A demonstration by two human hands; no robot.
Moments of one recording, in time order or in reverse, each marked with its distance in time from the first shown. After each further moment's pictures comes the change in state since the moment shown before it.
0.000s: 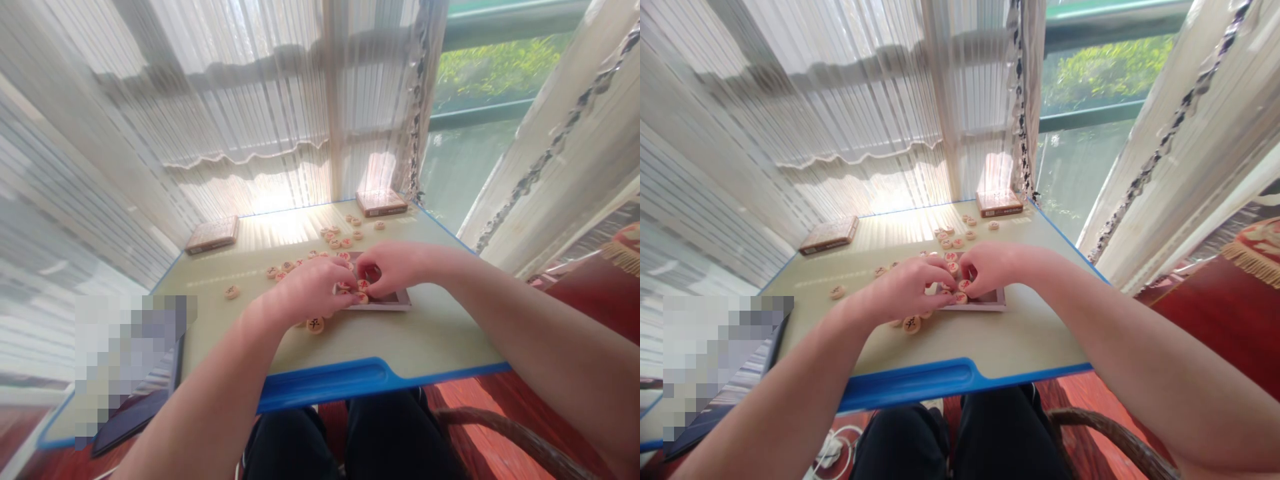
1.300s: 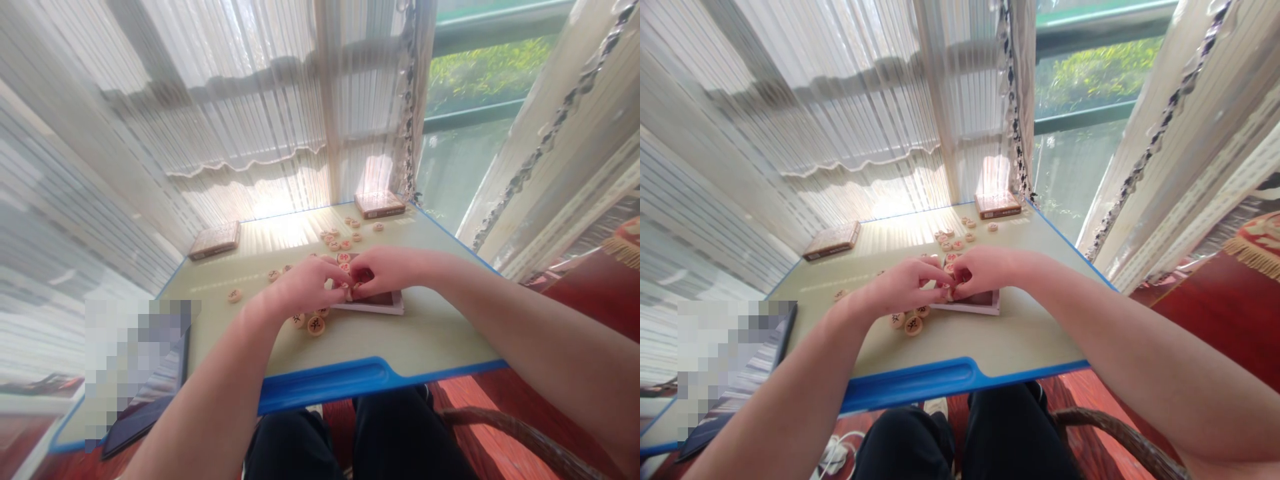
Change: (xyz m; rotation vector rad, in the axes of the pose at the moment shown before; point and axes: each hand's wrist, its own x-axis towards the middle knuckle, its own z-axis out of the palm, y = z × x) left_hand -0.002 -0.004 -0.009 -0.100 -0.052 -0.151; right_hand 0.007 0.003 0.010 0.089 0.069 -0.123
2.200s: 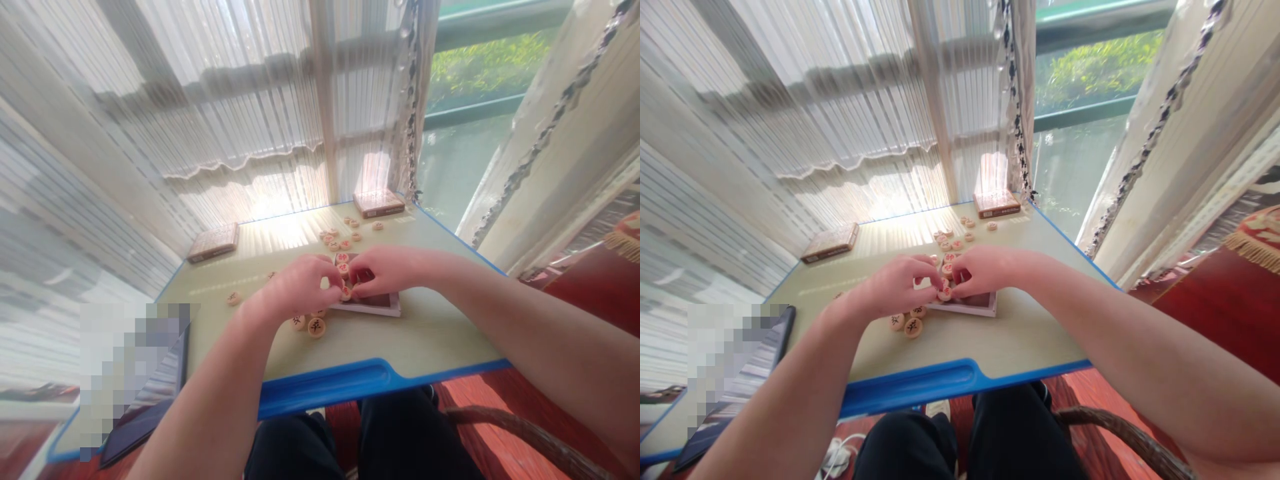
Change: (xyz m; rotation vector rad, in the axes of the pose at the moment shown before) left_hand -0.003 0.005 -0.006 0.111 0.054 -0.065; right_hand -0.002 -0.001 0.000 -0.011 0.003 -0.015
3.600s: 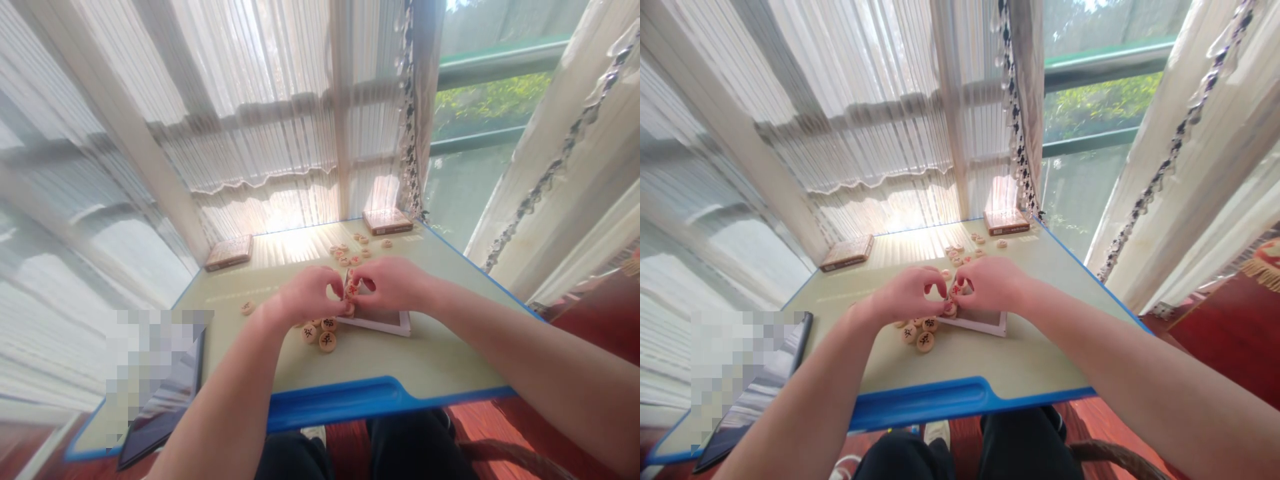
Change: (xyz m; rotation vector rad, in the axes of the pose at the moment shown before) left_hand 0.002 -0.017 0.001 -0.023 0.011 -0.095; right_hand 0.003 -0.015 0.013 -0.172 0.424 0.093
